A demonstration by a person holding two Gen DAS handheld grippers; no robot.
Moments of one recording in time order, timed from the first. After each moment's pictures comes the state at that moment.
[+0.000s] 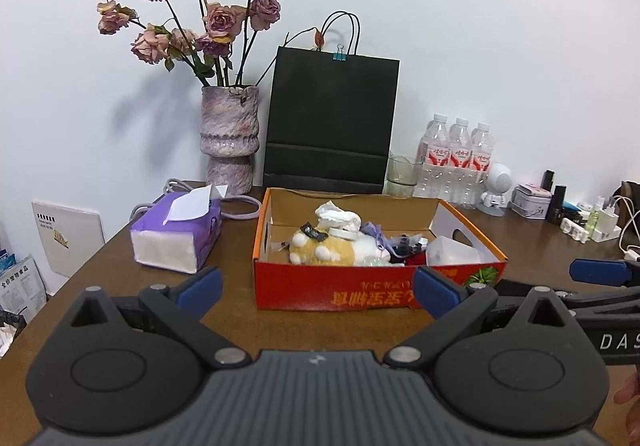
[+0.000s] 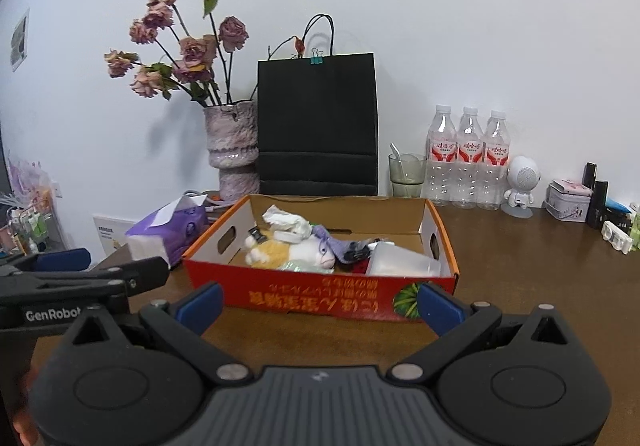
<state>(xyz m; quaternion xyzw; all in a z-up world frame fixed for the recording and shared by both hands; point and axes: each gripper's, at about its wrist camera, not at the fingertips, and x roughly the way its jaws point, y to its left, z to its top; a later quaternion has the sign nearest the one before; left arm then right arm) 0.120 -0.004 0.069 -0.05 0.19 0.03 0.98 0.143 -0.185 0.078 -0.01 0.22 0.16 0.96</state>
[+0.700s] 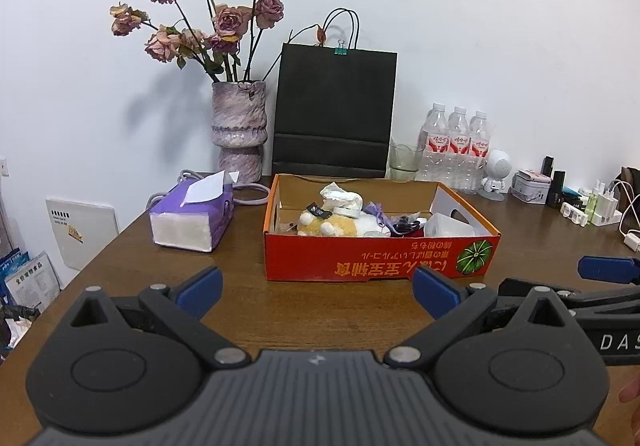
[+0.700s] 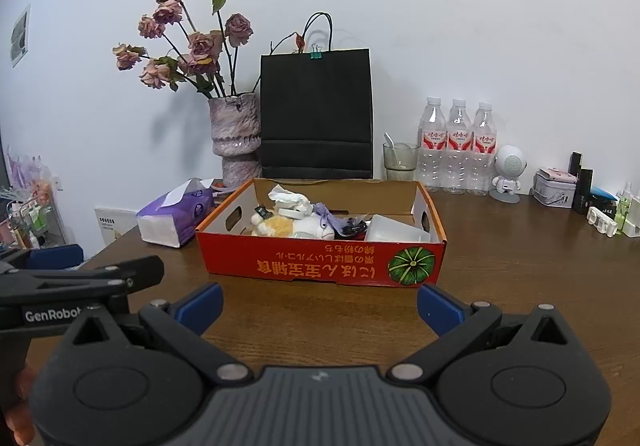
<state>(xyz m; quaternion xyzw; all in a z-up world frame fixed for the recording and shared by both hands) 0.084 -0.013 0.065 -0.04 0.20 0.04 0.98 0.102 -0.191 0.073 -0.01 0.23 0.16 0.96</state>
